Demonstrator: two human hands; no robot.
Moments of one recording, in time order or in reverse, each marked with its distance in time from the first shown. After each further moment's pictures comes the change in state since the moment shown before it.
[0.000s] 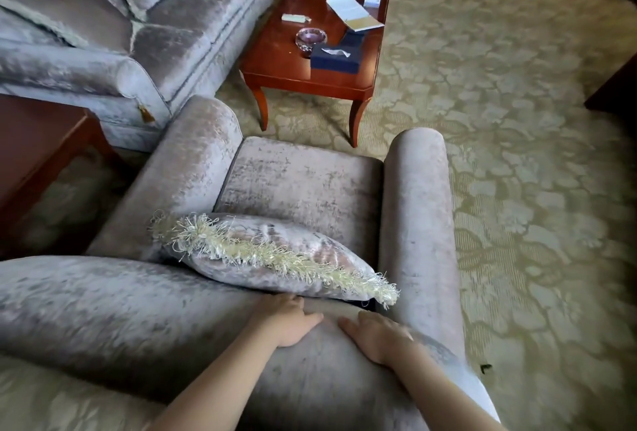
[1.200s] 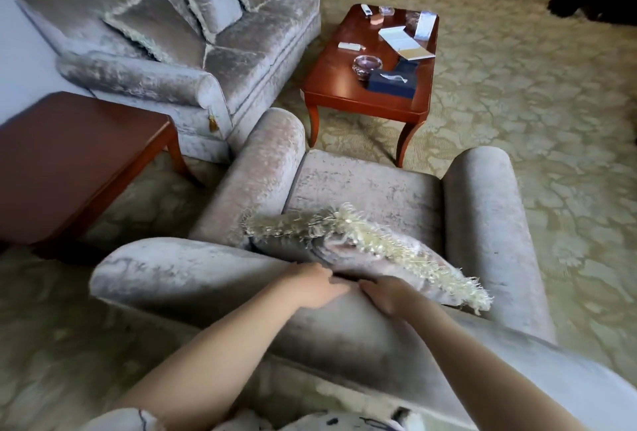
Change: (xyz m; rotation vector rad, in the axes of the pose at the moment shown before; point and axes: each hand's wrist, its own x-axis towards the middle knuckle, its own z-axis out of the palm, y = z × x) left_hand -0.044 -0.164 -0.034 -0.048 0.263 0.110; right_hand 0.025 -0.180 0.005 0.062 0.129 -0.085
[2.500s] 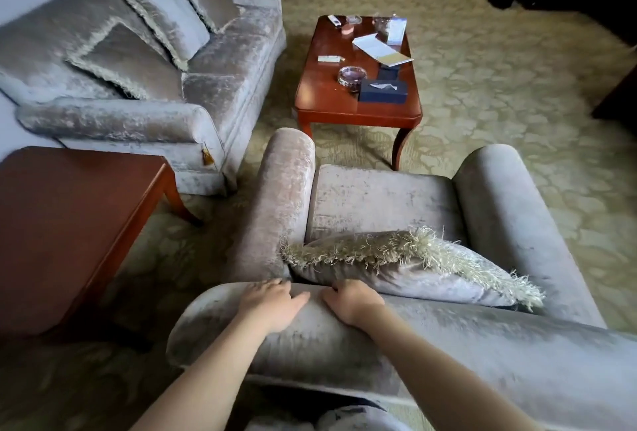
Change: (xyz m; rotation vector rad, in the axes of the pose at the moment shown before) left_hand -0.002 -0.219 -0.066 0.196 -0.008 -0.075; right_hand 0.057 -0.225 0.029 0.087 0.137 0.010
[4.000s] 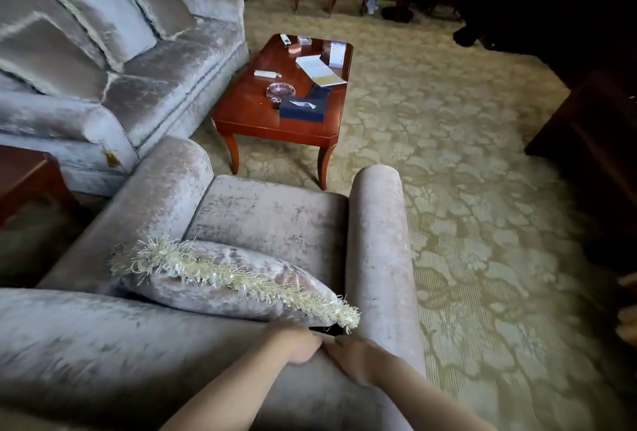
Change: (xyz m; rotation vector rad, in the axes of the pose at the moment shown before) left_hand 0.065 0.478 0.019 -0.063 -0.242 0.058; right_hand -0.089 0.423 -0.146 -0.162 -0.221 -0.169
